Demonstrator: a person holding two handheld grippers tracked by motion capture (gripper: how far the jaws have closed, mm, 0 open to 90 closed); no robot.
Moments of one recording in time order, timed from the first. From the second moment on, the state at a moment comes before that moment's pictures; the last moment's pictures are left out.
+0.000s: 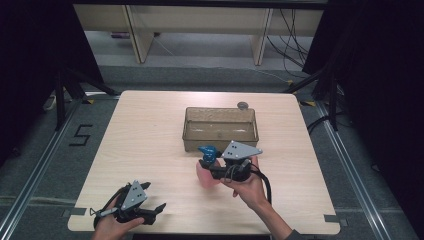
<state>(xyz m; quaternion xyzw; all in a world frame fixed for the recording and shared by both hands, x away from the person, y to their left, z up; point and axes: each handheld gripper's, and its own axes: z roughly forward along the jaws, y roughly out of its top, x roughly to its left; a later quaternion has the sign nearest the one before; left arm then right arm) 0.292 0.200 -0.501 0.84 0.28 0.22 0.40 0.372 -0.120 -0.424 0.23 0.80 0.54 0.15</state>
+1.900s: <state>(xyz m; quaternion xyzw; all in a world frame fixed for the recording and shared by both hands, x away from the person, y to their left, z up) 0.293 0.200 -0.502 0.83 0.30 0.22 0.41 0.415 -0.151 -0.375 0.29 0.76 0.55 0.20</state>
